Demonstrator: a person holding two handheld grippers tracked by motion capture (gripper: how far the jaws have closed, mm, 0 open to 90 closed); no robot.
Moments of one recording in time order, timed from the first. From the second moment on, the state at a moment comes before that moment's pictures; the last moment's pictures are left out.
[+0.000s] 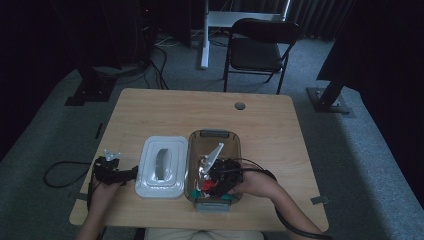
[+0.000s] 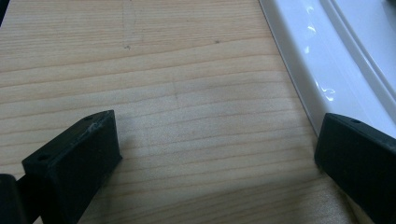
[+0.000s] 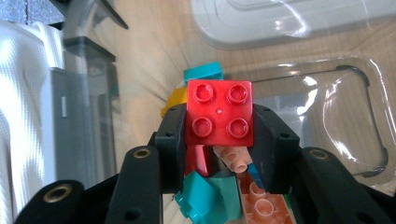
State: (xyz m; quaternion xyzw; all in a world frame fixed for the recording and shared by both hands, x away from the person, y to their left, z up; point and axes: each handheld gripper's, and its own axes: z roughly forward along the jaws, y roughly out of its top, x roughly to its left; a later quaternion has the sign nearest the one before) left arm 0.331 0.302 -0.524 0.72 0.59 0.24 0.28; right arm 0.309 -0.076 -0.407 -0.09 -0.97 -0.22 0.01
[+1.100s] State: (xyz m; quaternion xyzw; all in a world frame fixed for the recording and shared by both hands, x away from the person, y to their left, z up) left arm 0.331 0.302 -0.524 0.72 0.59 0.24 0.28; right arm 0.310 -0.115 -0.387 -0.15 -0.95 -0.28 -0.01
